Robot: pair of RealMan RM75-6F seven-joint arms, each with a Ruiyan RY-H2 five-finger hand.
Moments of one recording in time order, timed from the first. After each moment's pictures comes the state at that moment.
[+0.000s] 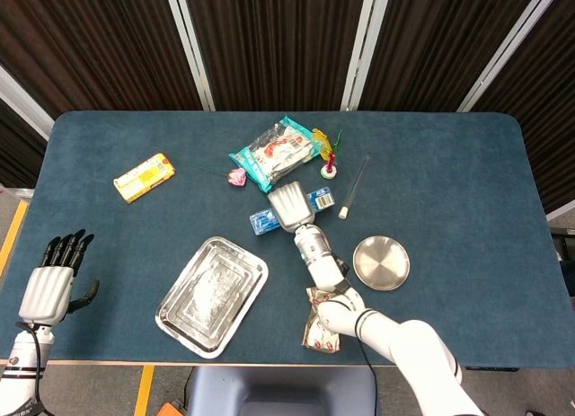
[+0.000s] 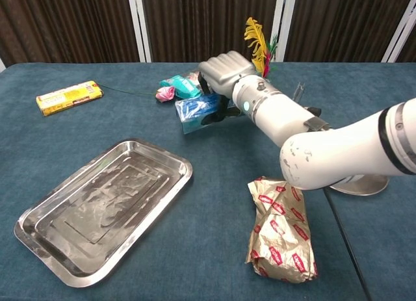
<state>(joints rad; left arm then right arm) -0.22 -1.28 -0.08 -1.43 1.45 1.38 0.04 1.18 -2.10 0.31 -0.58 -1.04 0.88 -0.49</state>
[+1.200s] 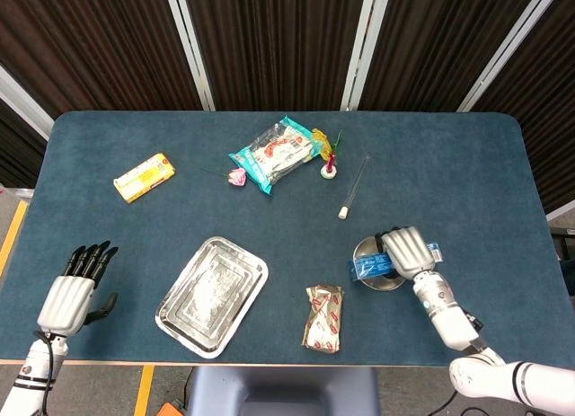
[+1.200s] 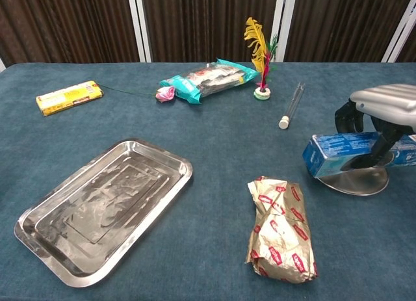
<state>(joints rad) -0.22 -1.27 -0.02 -1.49 1.54 1.39 0.06 0.64 -1.38 0.05 -1.55 -1.08 1.02 -0.45</state>
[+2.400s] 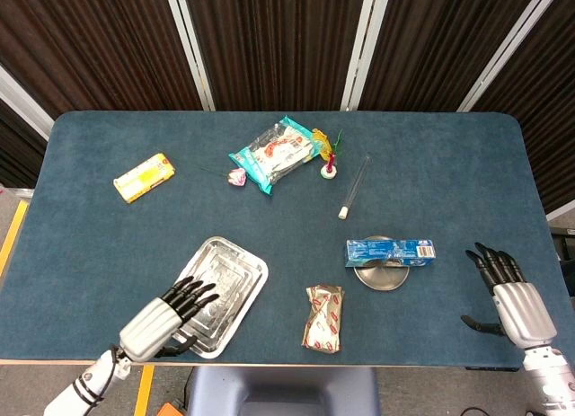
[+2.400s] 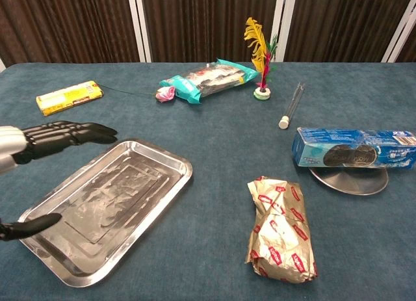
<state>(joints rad) -0.40 -1.32 0.10 -1.62 1.93 1.26 -0.02 0.18 -1.05 -0.12 -1.63 -1.54 1.49 0.16</state>
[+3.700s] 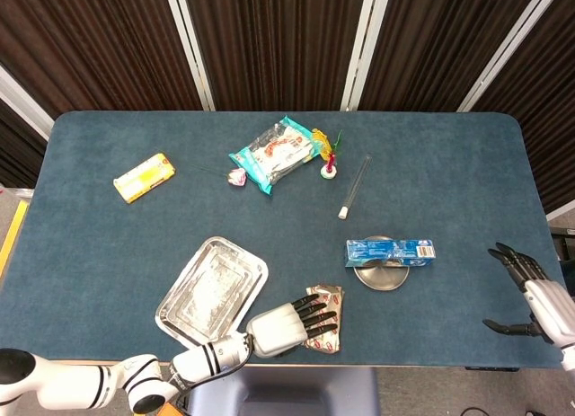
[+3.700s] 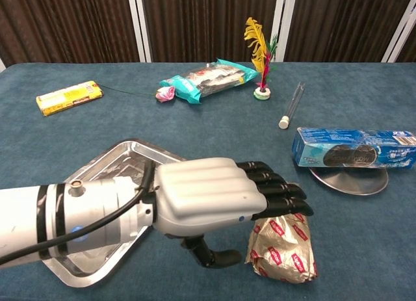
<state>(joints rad) -0.83 -1.69 -0.11 -1.61 1.65 0.71 0.43 0.17 -0.88 -0.10 -1.60 -1.61 1.35 0.54</state>
